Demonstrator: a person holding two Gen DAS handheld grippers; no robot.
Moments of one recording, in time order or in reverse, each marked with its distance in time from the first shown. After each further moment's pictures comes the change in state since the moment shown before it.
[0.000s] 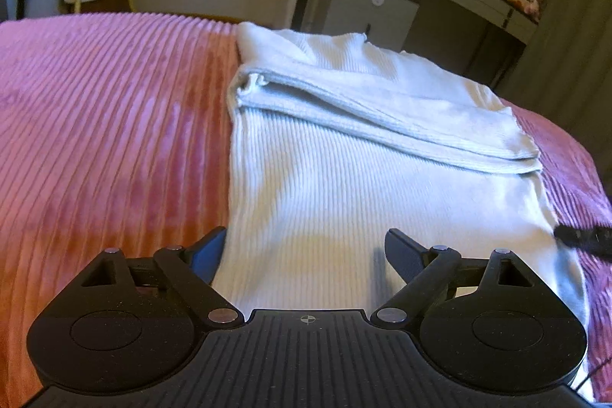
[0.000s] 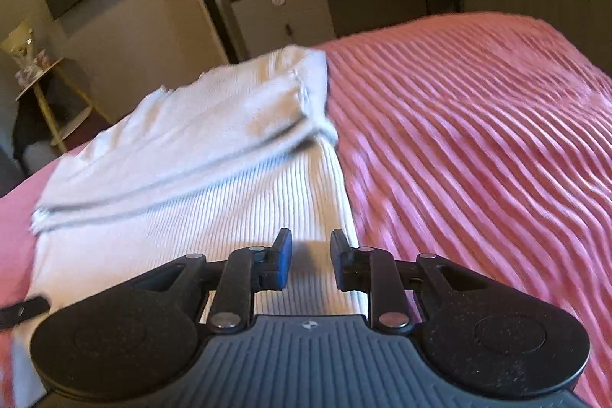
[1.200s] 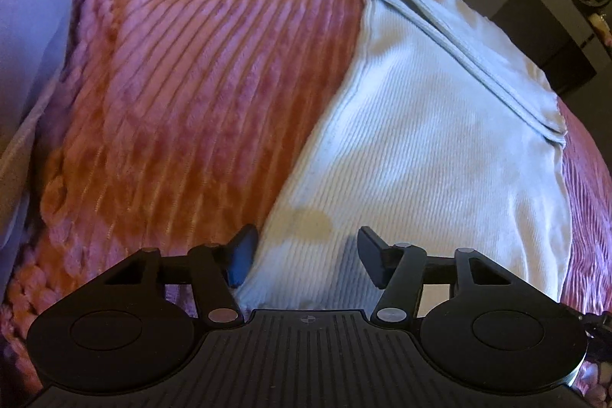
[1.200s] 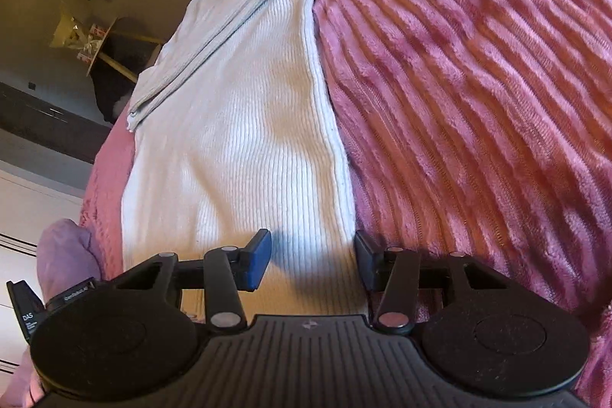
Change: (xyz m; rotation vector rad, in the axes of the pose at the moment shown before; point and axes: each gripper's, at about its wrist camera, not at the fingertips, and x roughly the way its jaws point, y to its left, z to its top) left arm -0.088 0.029 -0.081 -0.319 0.216 0.137; right arm -0.060 -0.101 -0.075 0.221 0.414 0.359
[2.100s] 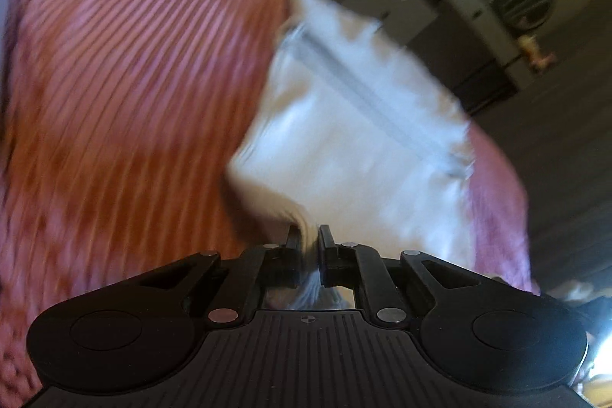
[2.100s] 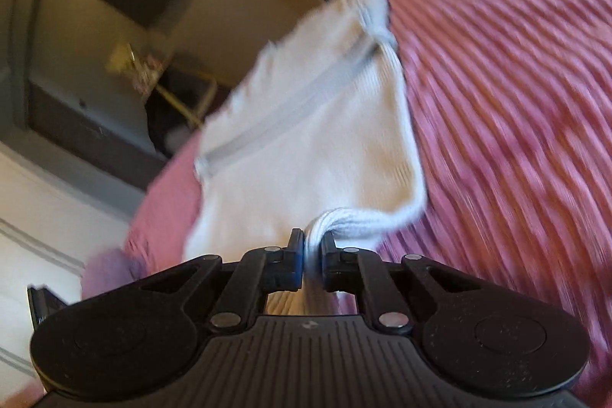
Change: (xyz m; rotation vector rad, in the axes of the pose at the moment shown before) left arm -0.034 -0.012 0.046 -0.003 -0.039 -0.312; right arm -0.017 0.054 0.032 -0.065 -0.186 0.159
